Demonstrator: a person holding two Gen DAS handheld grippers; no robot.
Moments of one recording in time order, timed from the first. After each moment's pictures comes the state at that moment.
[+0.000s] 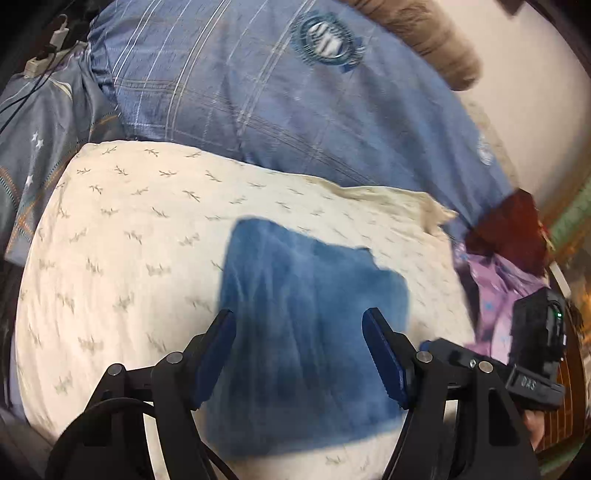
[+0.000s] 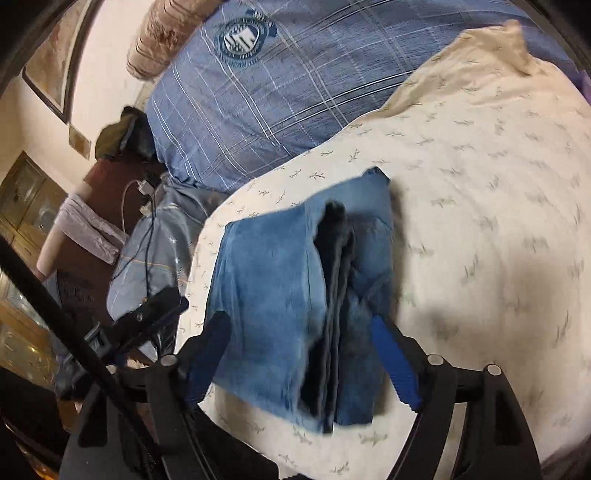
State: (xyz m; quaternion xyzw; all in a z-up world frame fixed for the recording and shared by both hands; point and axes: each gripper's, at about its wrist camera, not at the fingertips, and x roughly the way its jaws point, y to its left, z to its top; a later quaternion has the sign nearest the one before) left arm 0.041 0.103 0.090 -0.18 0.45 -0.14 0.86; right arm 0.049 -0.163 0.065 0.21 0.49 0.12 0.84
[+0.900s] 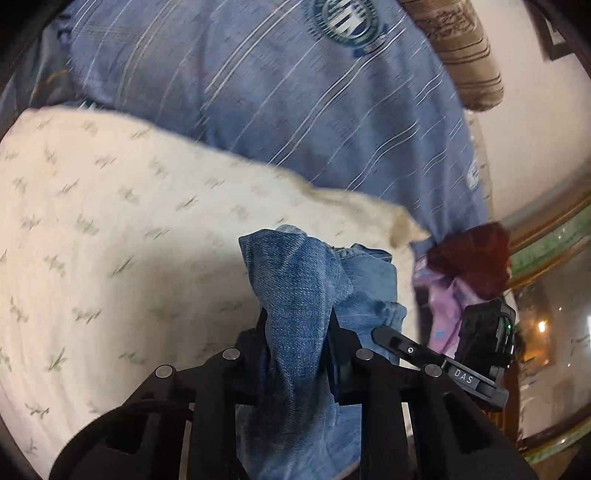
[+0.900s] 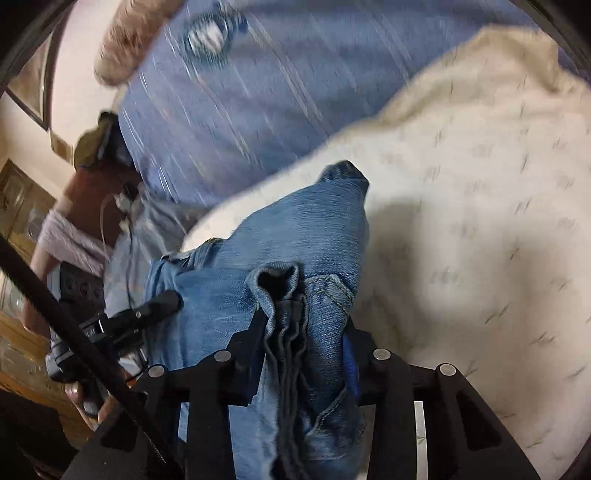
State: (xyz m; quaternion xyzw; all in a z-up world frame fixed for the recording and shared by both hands) left arm 0.166 0.087 0.065 -0.30 0.48 -0.23 0.79; right arm 0.125 -0.191 0.071 0.22 0.50 0.11 0.83
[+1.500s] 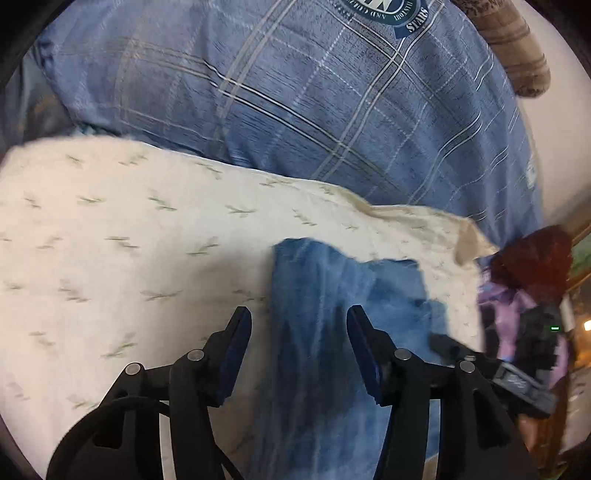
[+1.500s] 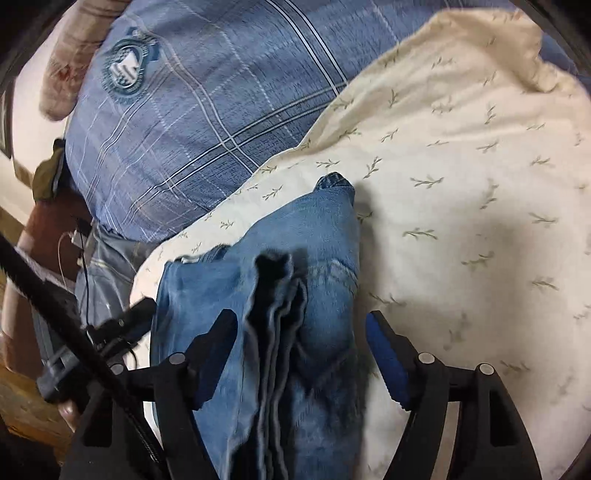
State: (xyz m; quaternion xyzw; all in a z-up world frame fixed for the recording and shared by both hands) left arm 0.223 0.057 0.014 -0.20 0.50 -0.14 0.83; right arm 0.171 -0.239 0.037 0.22 0.51 0.04 0.83
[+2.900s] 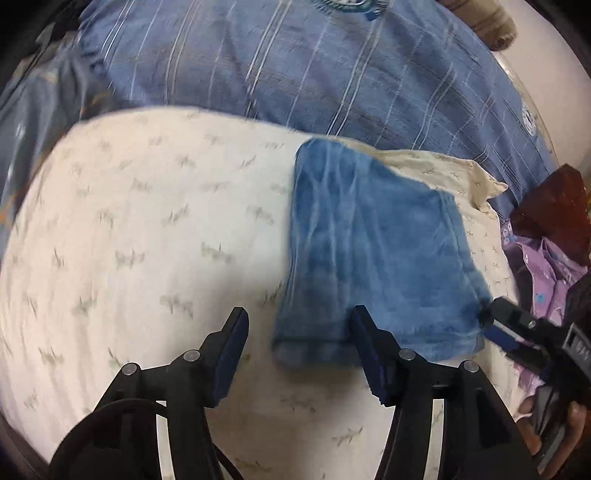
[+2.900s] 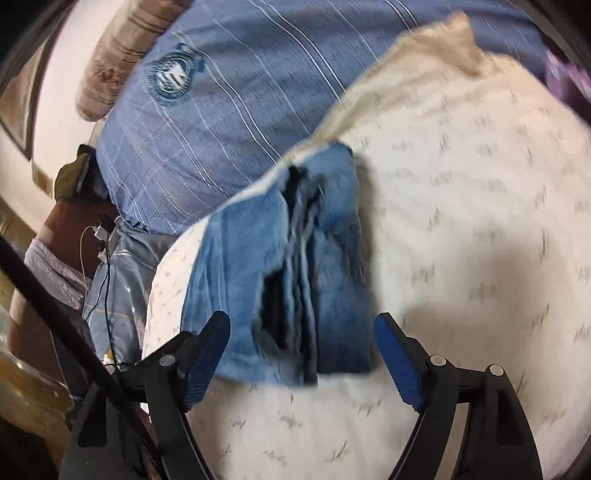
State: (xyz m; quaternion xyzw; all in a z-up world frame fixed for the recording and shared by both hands) left arm 0.101 0.052 0.013 -0.15 0.49 -0.11 0.85; right arm 0.061 -0.219 0.032 0.25 0.47 0.03 0.85
